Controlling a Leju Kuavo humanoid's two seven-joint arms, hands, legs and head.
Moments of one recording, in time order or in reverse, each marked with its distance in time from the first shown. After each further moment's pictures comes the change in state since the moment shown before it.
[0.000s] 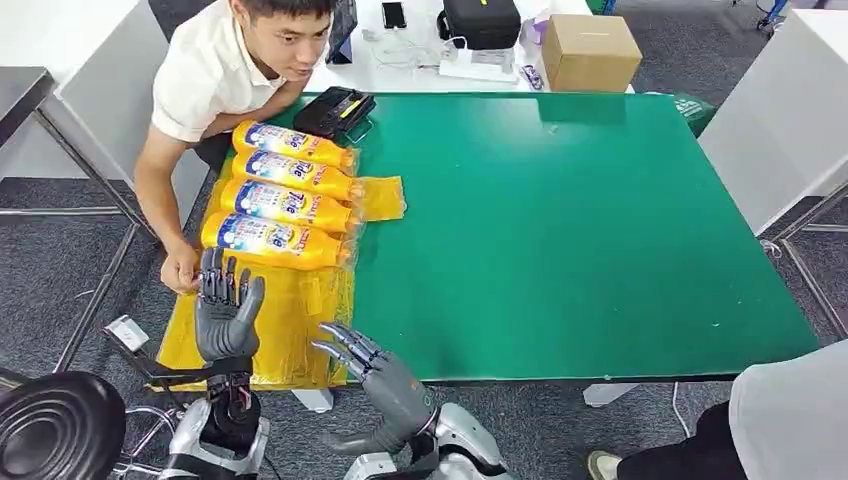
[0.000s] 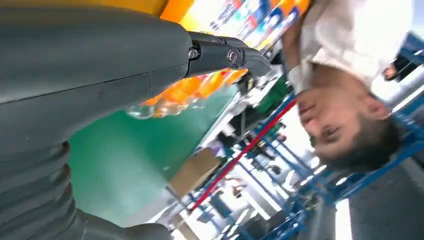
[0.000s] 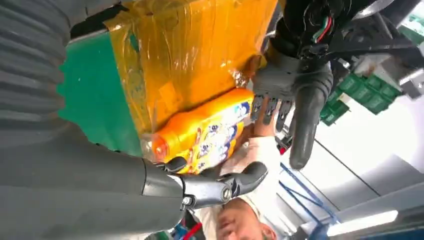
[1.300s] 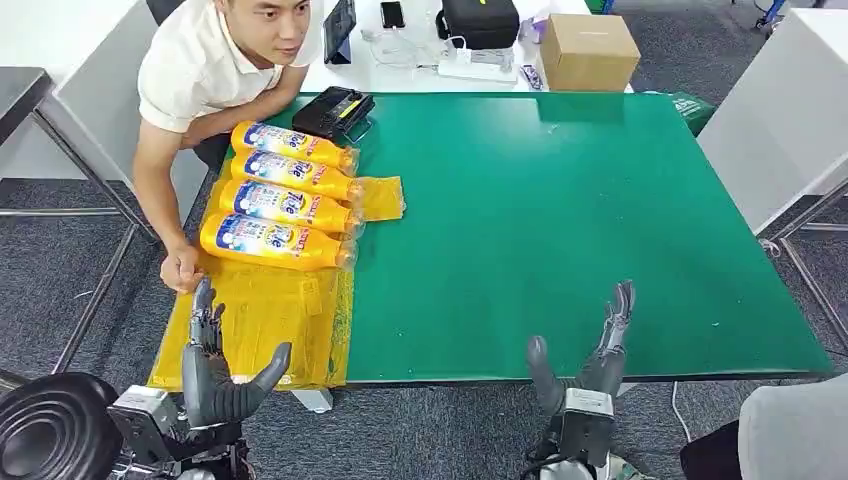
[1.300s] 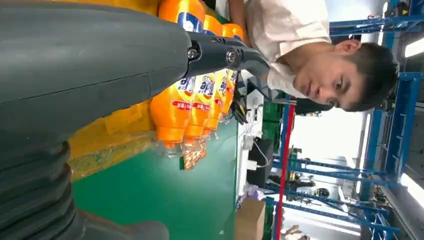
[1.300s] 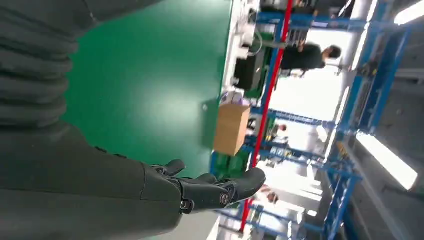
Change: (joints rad) left arm 0.280 0.047 -0.131 -0.277 -0.618 0.215 -0.107; right arm 0.315 0.050 -0.591 -0.438 -0.370 -0.298 -0.030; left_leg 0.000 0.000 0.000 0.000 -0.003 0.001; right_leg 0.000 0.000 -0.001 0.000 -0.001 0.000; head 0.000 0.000
